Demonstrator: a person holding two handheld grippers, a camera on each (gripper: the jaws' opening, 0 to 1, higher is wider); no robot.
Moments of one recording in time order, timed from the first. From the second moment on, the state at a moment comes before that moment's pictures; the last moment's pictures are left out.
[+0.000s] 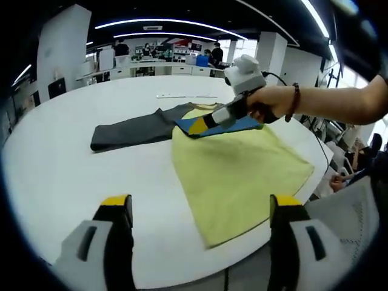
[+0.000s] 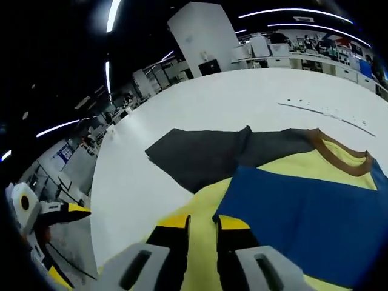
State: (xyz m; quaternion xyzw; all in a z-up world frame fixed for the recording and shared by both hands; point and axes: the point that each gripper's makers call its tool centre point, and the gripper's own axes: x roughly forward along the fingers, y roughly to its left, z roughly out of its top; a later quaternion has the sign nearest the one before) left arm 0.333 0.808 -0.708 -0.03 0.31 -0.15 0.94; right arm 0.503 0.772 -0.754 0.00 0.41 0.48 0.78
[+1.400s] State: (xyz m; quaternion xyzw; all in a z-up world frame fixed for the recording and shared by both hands) left arm 0.350 0.790 -0.692 -0.01 0.29 -0.18 0.94; right arm 0.561 0.638 -0.706 -0.06 0.34 0.40 0.85
